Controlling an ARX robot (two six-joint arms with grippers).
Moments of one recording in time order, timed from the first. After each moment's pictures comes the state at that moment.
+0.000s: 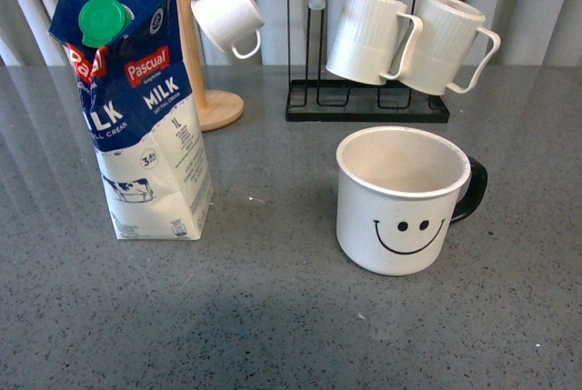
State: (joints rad) left arm 0.00 0.01 0.01 0.00 0.00 0.00; right arm 0.00 0.00 0.01 0.00 0.00 0.01
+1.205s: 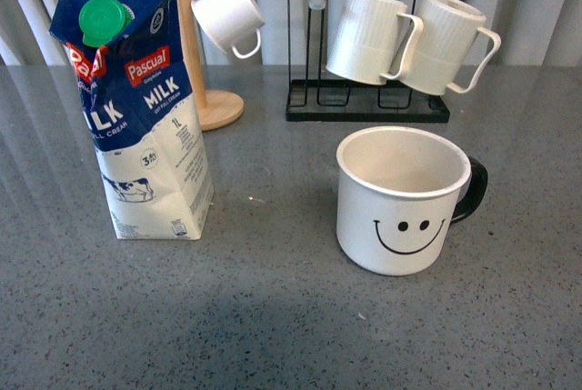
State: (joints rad) left arm 0.00 0.01 0.01 0.00 0.00 0.00; right arm 0.00 0.00 0.01 0.00 0.00 0.01
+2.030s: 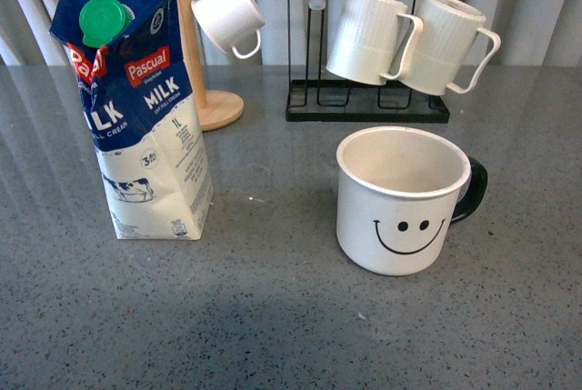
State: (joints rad) left arm -0.16 0.39 0.22 -0.04 -0.06 -0.02; right arm 0.00 0.00 0.01 0.00 0.00 0.01
